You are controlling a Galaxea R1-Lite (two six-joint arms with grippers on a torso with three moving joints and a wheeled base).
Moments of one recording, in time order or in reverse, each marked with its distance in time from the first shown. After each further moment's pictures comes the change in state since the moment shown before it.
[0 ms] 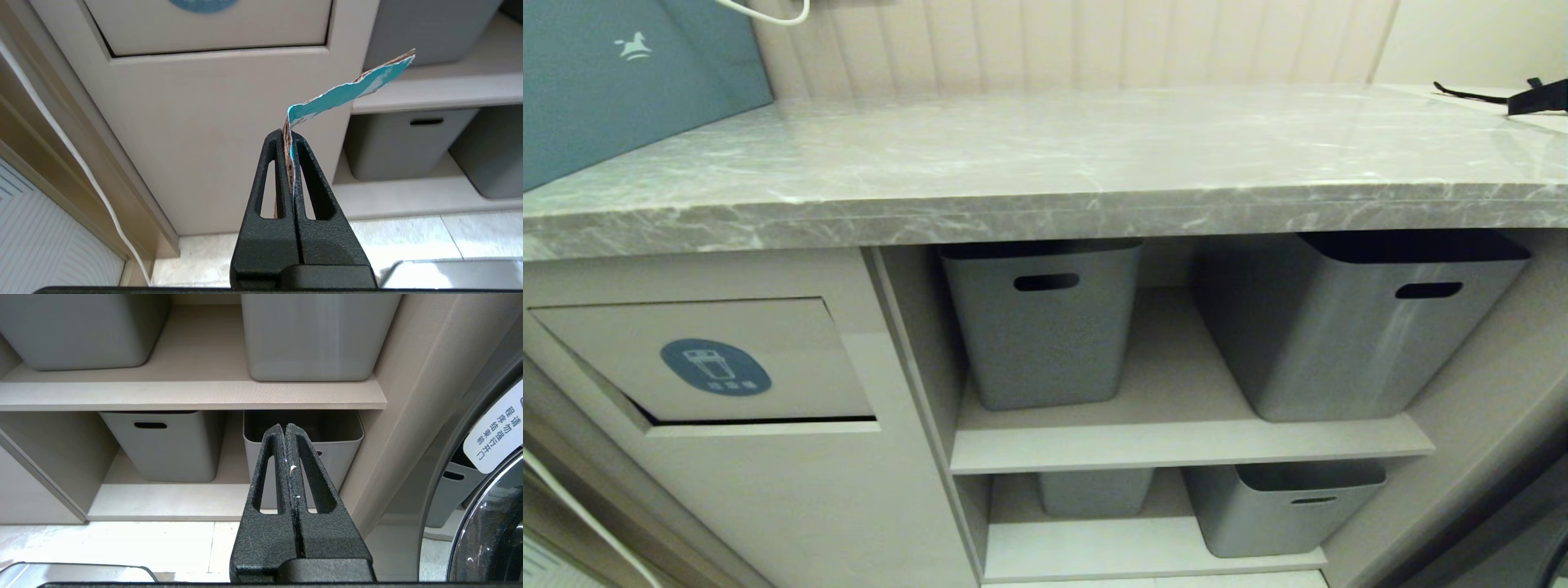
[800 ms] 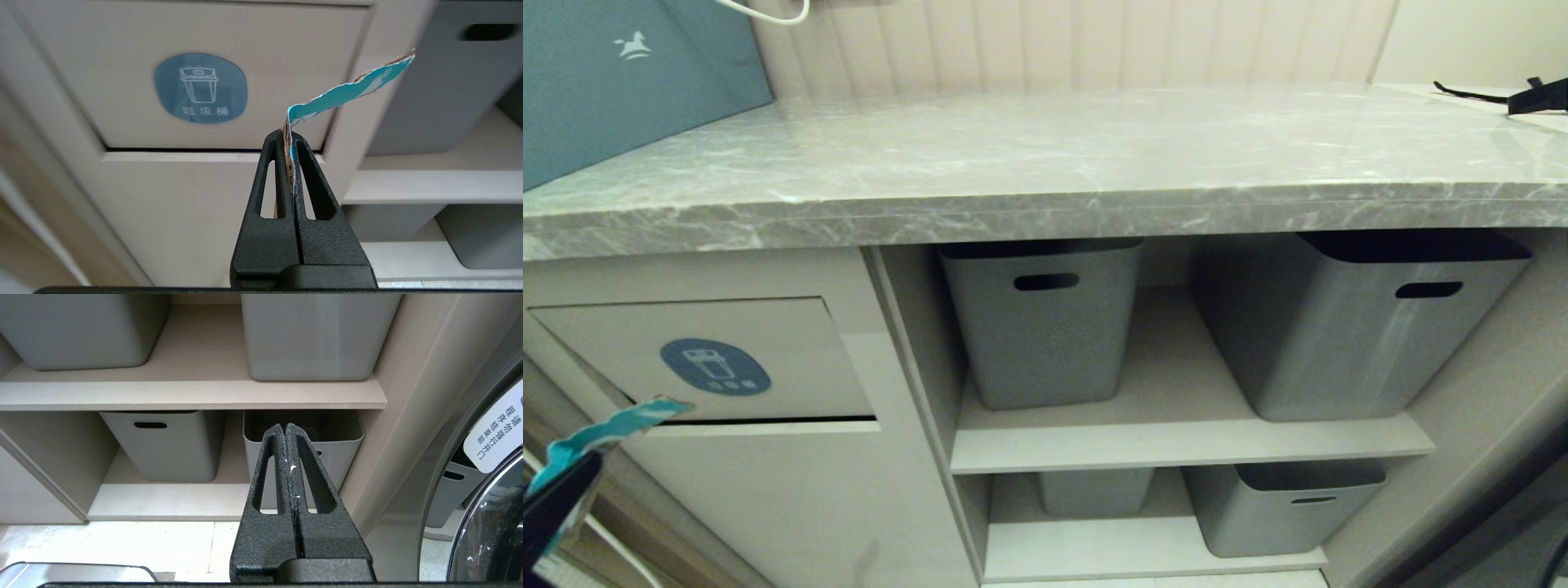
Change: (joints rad) left arm -0.012 0.771 -0.127 -0.679 0.015 -0.062; right arm 0.000 0.000 0.000 0.000 0.000 0.000
